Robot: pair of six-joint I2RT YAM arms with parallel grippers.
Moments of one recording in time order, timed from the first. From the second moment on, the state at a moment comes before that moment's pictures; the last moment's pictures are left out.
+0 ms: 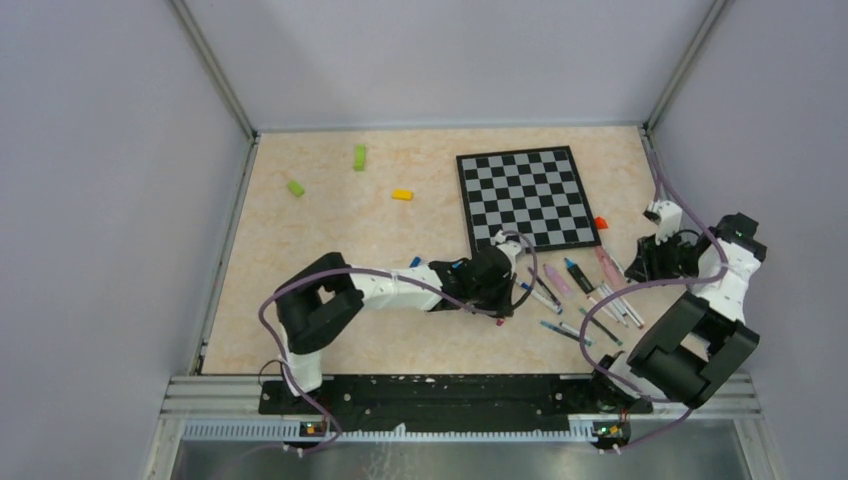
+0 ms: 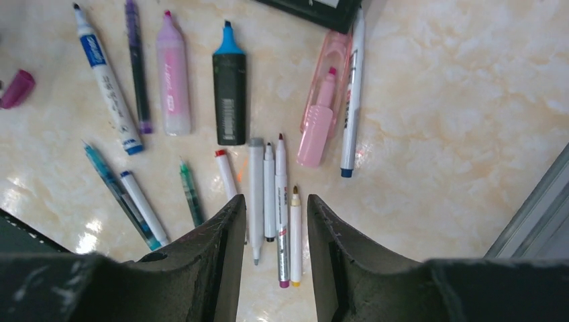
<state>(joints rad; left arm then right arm) -1.10 1.83 1.12 -0.05 0.09 -0.61 -0.70 1.35 0.97 -1.01 -0.70 -1.09</state>
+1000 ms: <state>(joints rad) -1.13 1.73 1.28 -0.16 0.01 -0.55 -0.70 1.13 0.97 -1.11 -0.95 -0.97</state>
